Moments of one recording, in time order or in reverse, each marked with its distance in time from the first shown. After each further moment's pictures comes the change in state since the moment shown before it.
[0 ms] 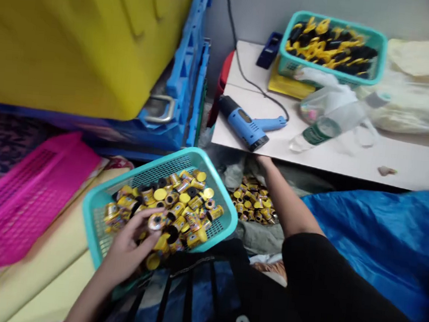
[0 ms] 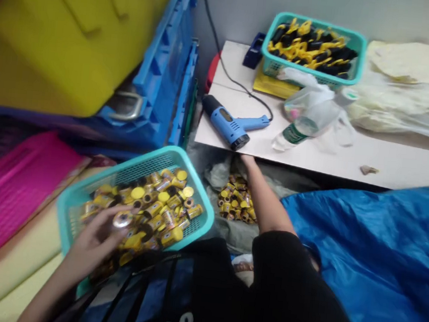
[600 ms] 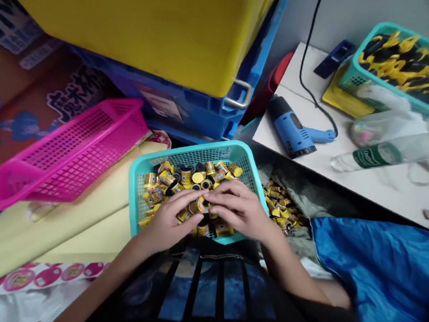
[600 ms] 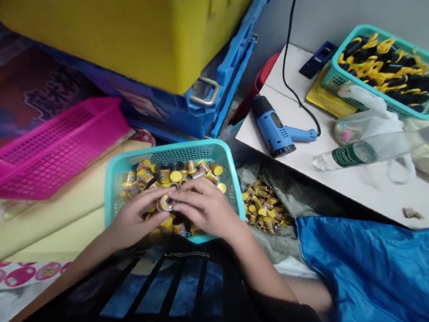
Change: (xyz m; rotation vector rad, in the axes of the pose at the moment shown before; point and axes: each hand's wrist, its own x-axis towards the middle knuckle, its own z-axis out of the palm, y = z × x) left_hand -0.008 -0.003 0.000 0.077 0.006 0.365; right_hand -0.236 -0.142 -0.007 0.543 -0.085 -1.320
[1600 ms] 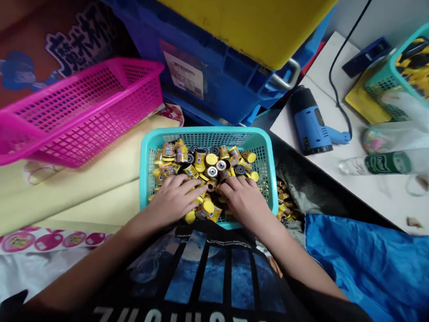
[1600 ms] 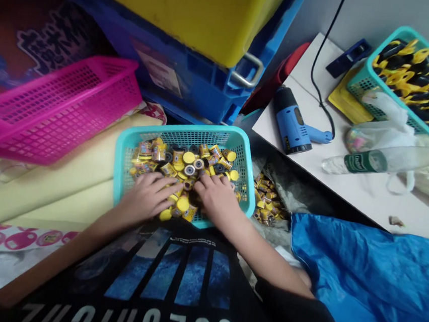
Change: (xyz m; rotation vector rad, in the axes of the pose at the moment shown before) left_hand -0.030 -0.053 -0.001 0.646 -0.131 0.141; right_hand -0.019 0.007 0.031 -0.718 -0.672 0.329
